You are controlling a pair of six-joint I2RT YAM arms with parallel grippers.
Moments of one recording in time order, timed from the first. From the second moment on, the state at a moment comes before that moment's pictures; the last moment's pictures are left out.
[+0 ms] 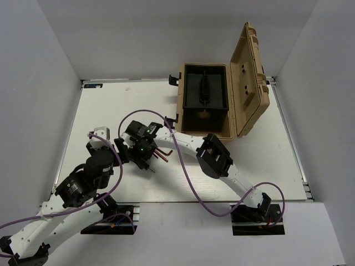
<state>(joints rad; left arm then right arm) -0.80 0.46 0.75 -0.74 -0.74 -0.49 1.11 2.43 2.15 -0.88 -0.23 -0.07</state>
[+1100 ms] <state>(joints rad) -0.80 0.48 0.75 -0.74 -0.75 -0.50 1.13 2.16 2.04 -0.93 -0.28 -0.06</state>
